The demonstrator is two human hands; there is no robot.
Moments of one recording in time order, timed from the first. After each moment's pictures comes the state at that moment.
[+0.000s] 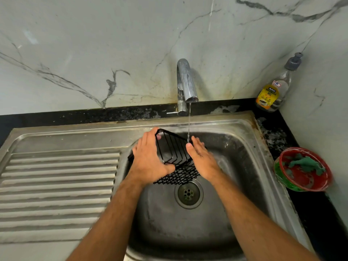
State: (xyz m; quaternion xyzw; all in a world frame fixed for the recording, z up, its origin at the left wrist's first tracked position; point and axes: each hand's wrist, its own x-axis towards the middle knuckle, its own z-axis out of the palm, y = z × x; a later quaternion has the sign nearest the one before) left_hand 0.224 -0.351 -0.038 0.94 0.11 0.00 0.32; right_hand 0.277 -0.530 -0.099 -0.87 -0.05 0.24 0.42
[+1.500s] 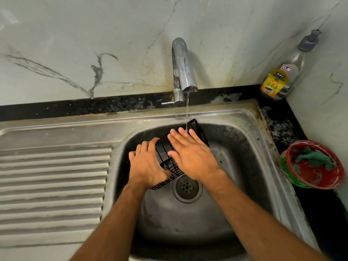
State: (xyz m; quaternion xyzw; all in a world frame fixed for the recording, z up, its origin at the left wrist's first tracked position) left_hand 0.227 -0.351 -0.113 0.98 0.11 -0.07 0.14; right_hand 0.277 -0.512 -0.101 -0.94 -0.33 0.07 0.08
